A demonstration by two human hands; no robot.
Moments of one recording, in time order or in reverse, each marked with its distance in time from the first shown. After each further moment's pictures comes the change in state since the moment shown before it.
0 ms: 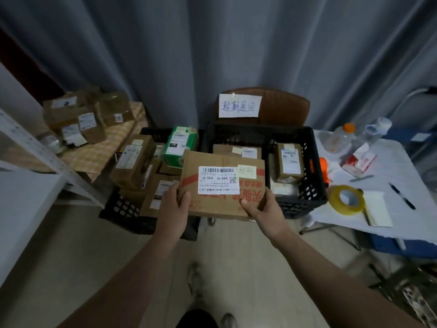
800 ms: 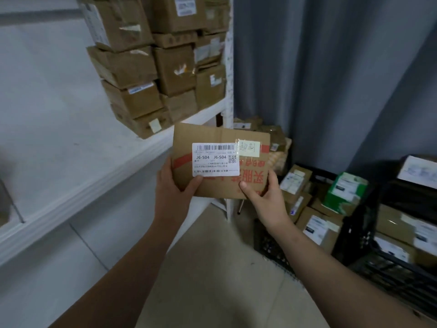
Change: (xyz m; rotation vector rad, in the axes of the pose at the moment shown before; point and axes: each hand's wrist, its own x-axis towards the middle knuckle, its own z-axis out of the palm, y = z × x) left_hand -0.107 -0.155 -0.447 -0.073 0.740 0.000; right_hand -0.157 -0.190 0.438 0.224 -0.491 -0.528
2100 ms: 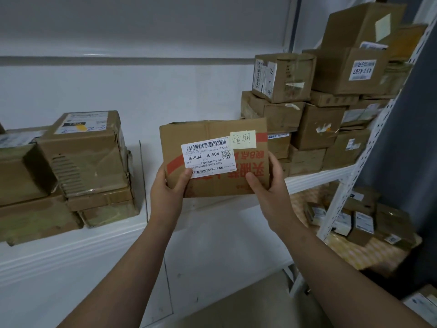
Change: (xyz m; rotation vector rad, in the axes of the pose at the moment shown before) left_hand 0.077 -0.058 -0.189 -0.200 0.623 -0.095; right_hand 0.096 -0.071 0.239 0.252 -0.591 -0.203
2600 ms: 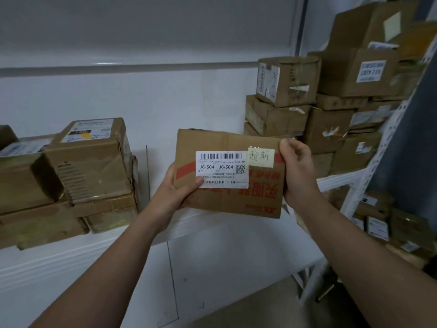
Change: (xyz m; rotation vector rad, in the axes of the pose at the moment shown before) left_hand 0.016 0.014 -0.011 -0.172 -0.398 -0.207; right_hand 0.048 -0.039 -0.019 0.267 0.244 0.200
